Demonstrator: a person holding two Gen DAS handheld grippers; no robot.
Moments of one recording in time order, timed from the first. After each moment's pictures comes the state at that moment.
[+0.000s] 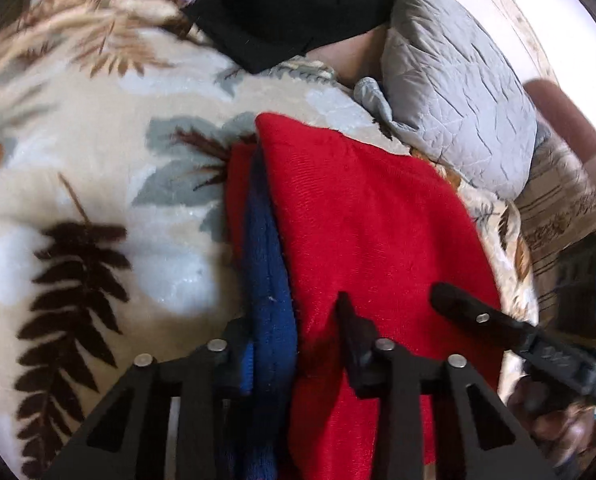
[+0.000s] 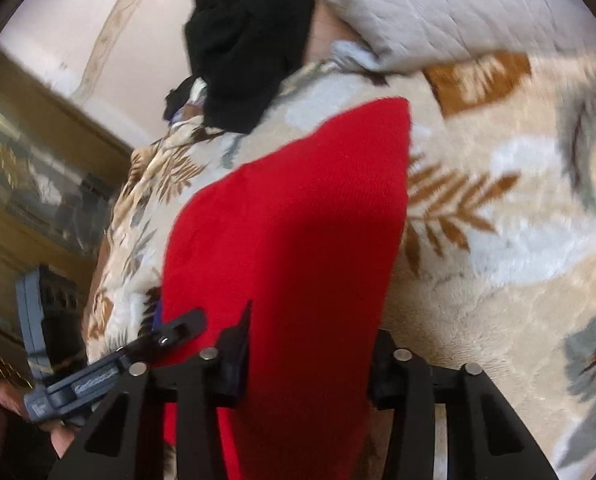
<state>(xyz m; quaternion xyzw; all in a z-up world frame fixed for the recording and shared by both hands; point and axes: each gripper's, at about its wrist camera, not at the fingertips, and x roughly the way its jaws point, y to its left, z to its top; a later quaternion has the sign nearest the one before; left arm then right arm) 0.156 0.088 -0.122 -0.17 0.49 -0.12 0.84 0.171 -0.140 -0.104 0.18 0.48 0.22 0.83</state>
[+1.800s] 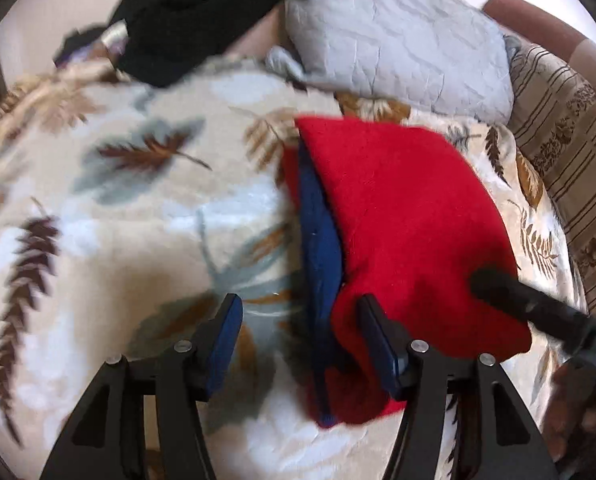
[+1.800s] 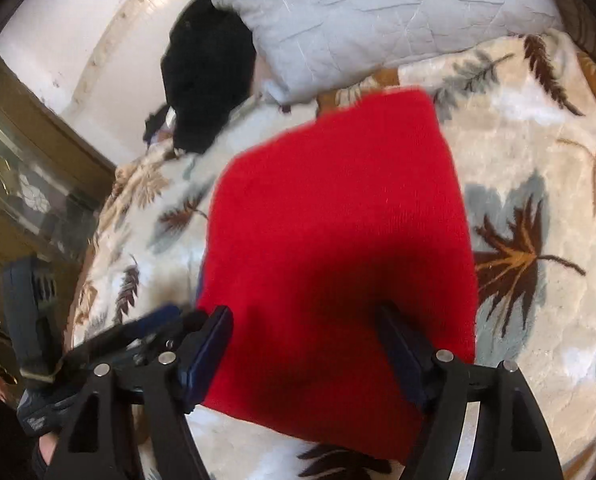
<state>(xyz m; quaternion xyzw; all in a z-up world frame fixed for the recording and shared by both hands) 0.088 -0.041 -0.098 -0.03 0.47 -0.10 0.87 0.096 -0.253 -0.084 0.18 0.44 0.17 0.86</state>
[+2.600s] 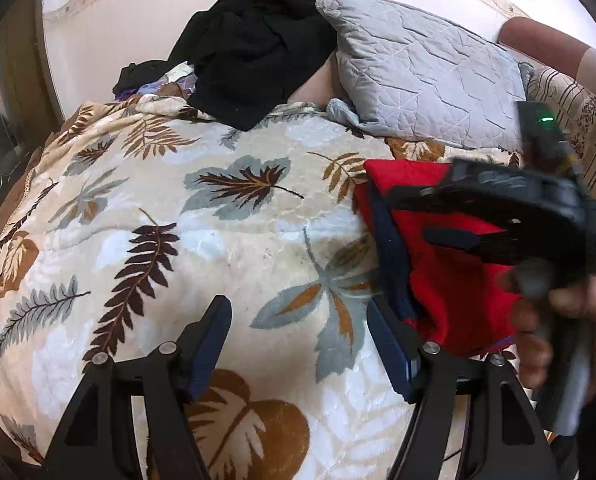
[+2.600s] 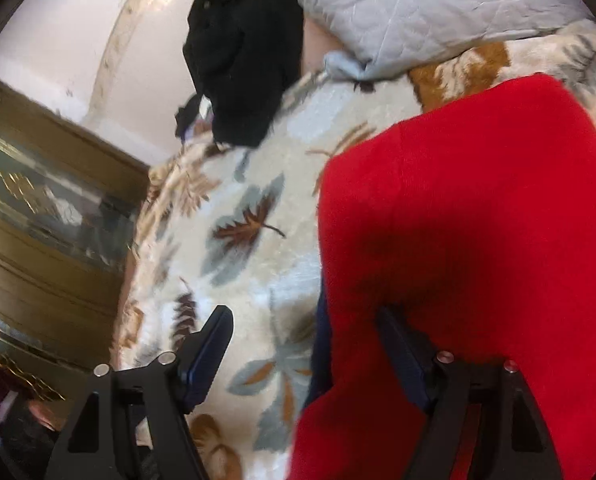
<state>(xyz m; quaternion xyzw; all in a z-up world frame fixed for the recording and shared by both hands) 0.036 0.016 -0.060 -0.01 0.43 -0.03 0.90 0.157 -0.175 -0.095 0.26 0.48 0.24 0.80</state>
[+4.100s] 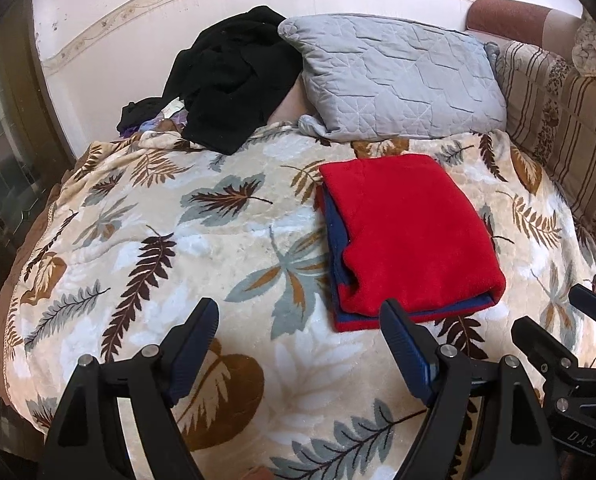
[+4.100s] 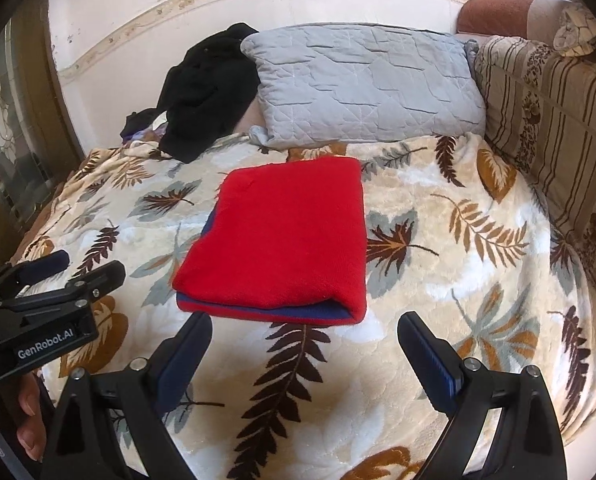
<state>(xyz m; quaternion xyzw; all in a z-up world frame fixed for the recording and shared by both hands) -0.024 -0.048 -0.031 0.05 0.40 -0.02 0.92 -0.055 -0.232 -0.041 0.02 0.37 0.03 0.93</state>
